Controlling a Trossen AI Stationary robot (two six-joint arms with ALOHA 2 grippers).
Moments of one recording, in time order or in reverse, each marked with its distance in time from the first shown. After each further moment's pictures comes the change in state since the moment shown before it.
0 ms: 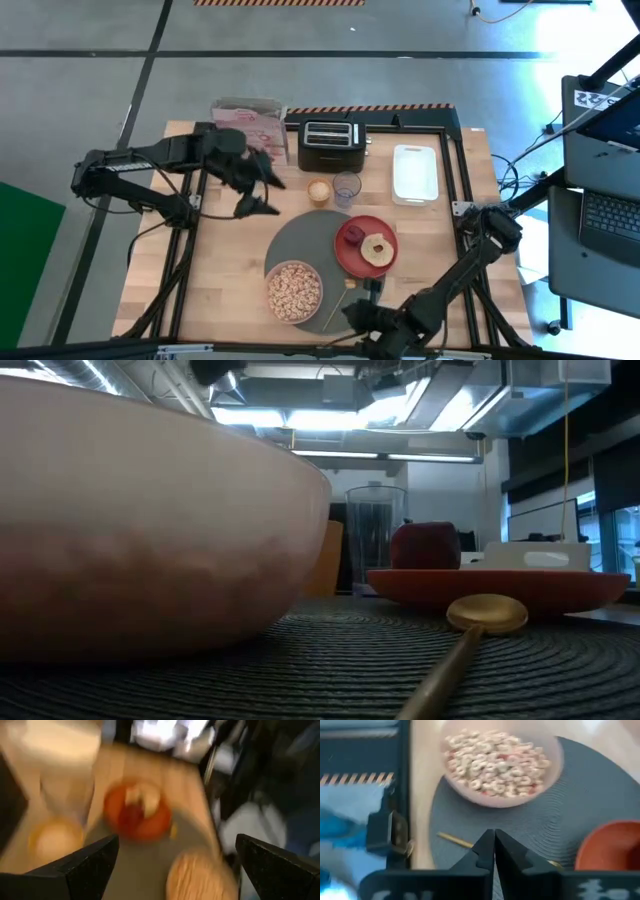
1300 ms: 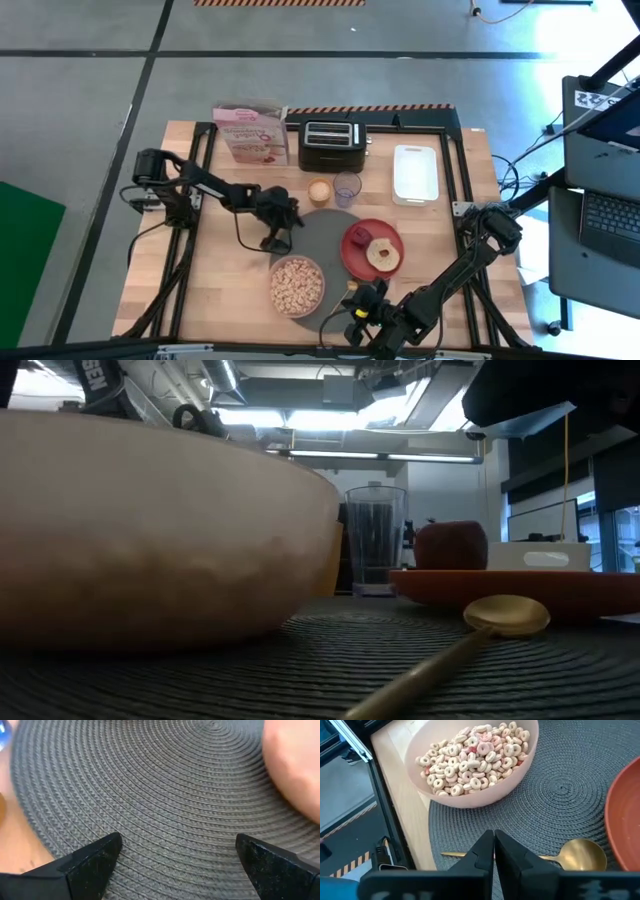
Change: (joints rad) left arm -0.029 0.616 -0.668 0.903 0.003 0.501; right arm 0.004 0.001 -0.154 0.156 0.091 0.537
